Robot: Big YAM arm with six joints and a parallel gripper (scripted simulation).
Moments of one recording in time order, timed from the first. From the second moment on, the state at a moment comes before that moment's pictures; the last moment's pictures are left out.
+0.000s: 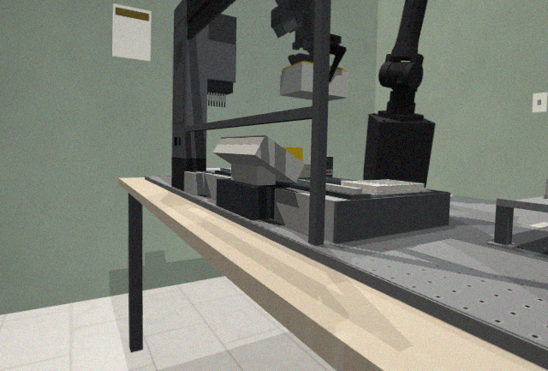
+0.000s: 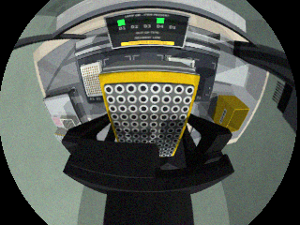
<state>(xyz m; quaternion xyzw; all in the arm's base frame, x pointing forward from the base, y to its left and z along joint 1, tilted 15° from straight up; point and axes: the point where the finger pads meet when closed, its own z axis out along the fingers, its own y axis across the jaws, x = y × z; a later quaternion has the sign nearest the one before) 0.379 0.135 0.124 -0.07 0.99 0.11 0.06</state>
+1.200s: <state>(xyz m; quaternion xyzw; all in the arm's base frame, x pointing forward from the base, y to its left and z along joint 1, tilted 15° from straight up) 0.345 0.131 0.119 -0.08 0.99 0.11 0.05</state>
